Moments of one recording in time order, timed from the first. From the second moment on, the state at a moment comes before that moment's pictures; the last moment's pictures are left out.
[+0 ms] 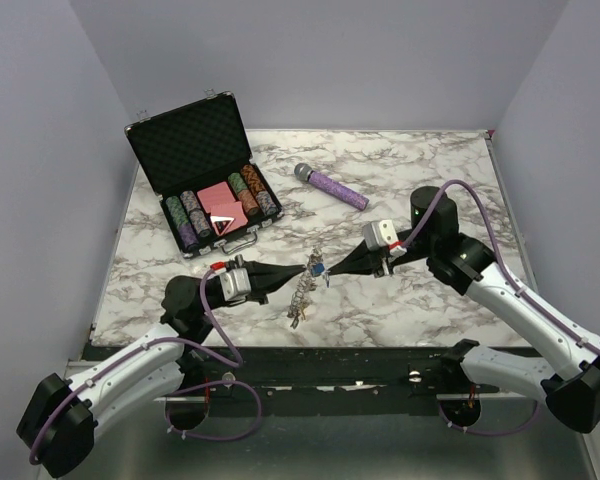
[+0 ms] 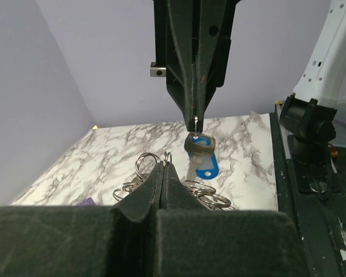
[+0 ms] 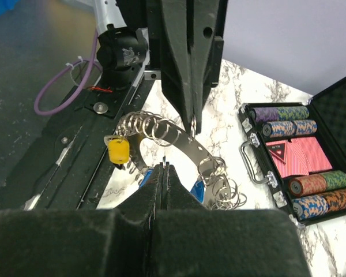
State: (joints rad) left arm -0.69 0.74 0.27 0.88 0.65 0.02; right arm 0.64 1.06 0.96 -0.24 -1.14 -0.63
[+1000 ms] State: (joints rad) left arm -0.69 0.74 0.17 1.14 0.62 -0.24; right arm 0.77 1.10 0.94 -0.08 -0.93 -0.31
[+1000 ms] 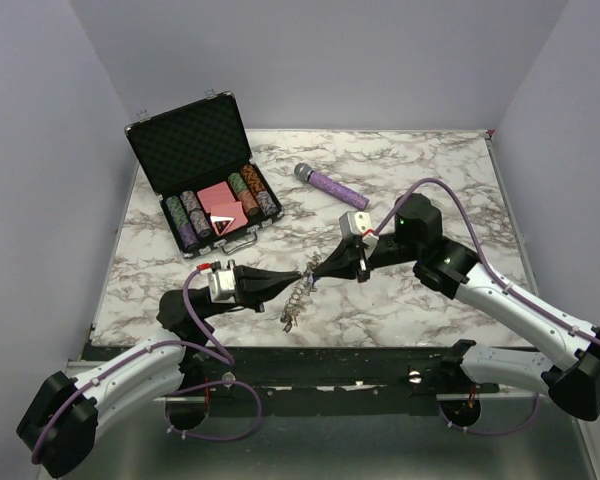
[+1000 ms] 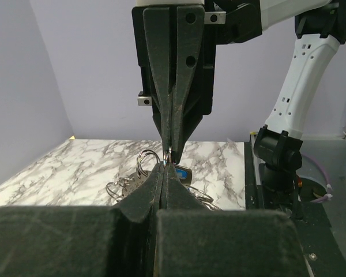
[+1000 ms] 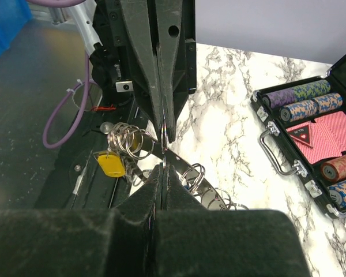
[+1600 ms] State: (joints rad) left arm -0.69 0.74 0.16 1.15 0.62 -0.25; right arm 0.79 1.11 0.94 -0.08 -0.91 -0.31
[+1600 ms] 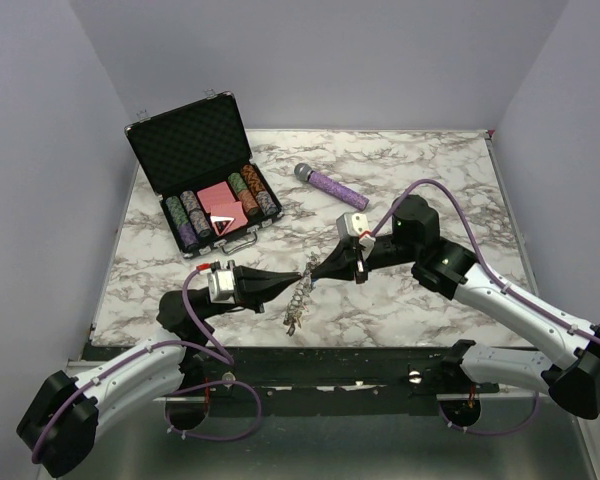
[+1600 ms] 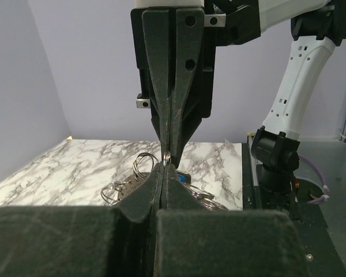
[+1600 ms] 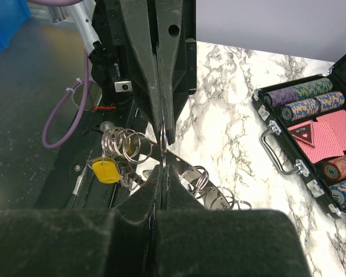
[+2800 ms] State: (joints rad) left arm -0.68 0.77 0.15 1.16 0.65 -0.29; right arm 0.80 1.11 0.99 -0.16 -0.90 -0.46
